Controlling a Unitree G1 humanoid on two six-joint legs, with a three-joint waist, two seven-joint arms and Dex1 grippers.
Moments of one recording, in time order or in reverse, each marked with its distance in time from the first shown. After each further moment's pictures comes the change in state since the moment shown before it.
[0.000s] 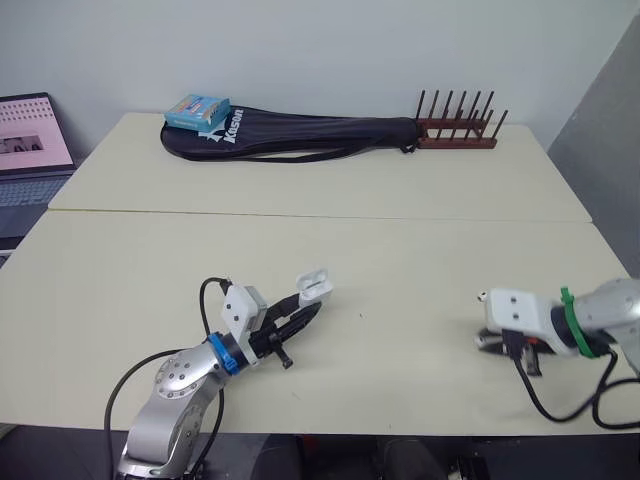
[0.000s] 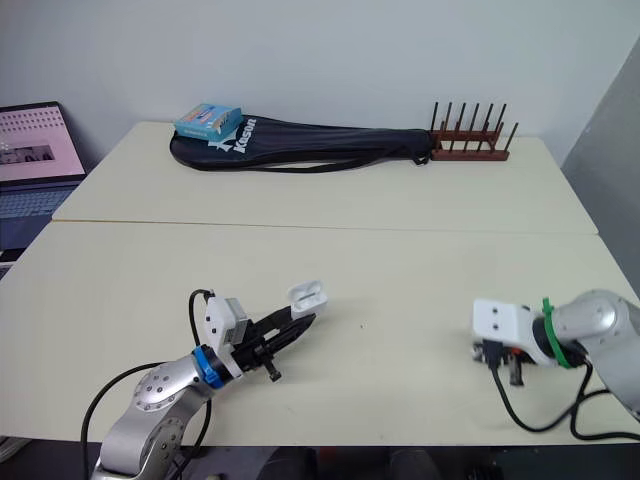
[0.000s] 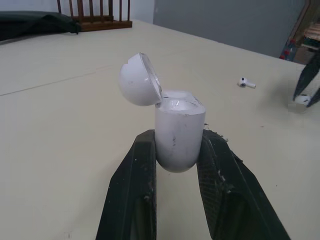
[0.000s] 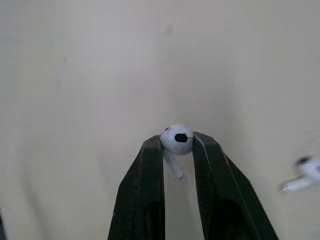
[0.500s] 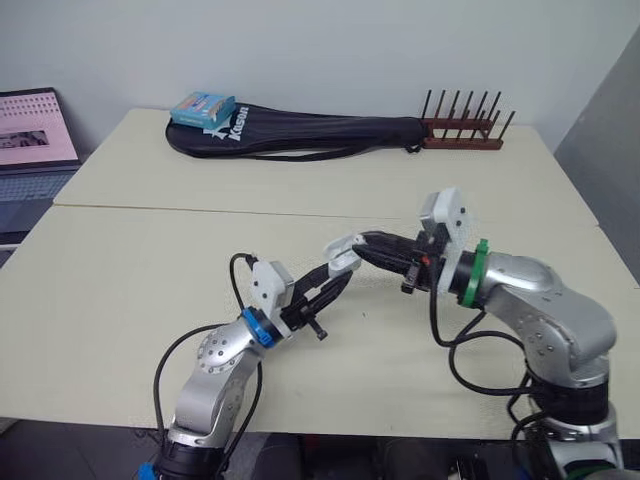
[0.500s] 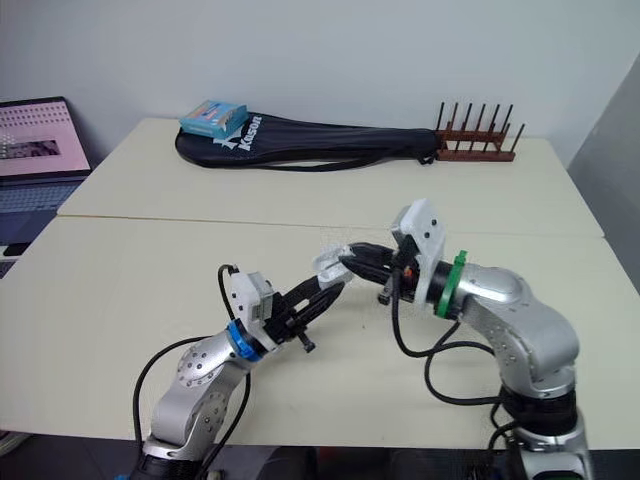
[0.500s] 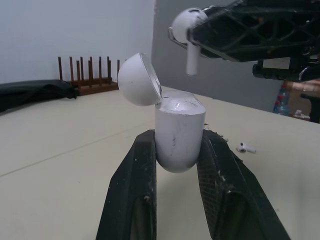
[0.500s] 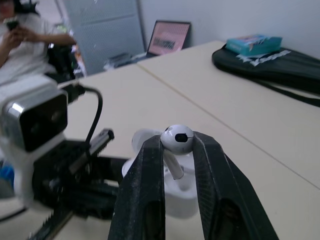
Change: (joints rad) left arm -0.139 -0.153 -0.079 0.059 0.050 -0.097 0.069; right arm -0.228 0.821 -0.084 -0.123 0.325 0.279 -0.586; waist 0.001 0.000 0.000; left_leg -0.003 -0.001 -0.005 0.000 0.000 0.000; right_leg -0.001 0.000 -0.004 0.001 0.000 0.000
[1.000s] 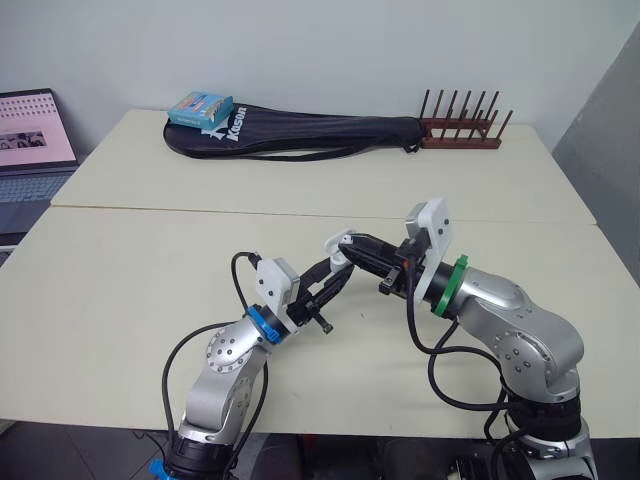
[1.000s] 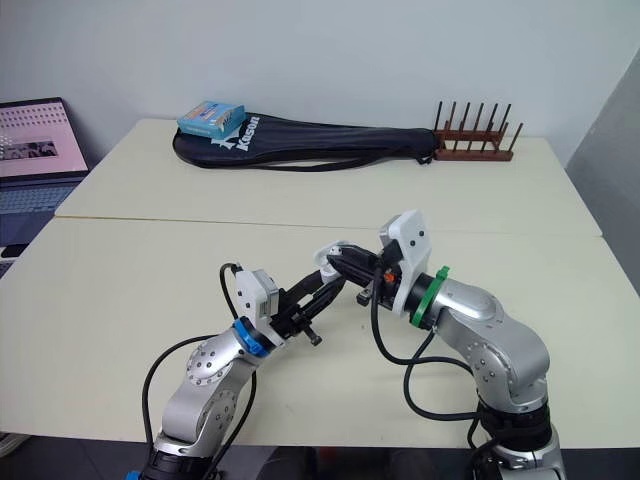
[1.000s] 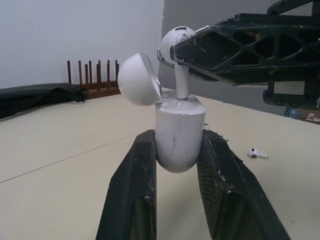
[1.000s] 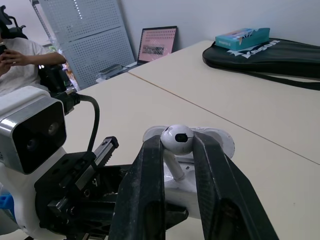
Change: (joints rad) left arm -0.005 -0.029 -0.014 0.018 0.033 -0.026 0.040; right arm 0.070 0.041 0.075 -0.005 0.025 -0.039 -0.115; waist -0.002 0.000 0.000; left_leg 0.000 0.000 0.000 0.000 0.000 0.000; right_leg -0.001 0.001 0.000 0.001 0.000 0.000
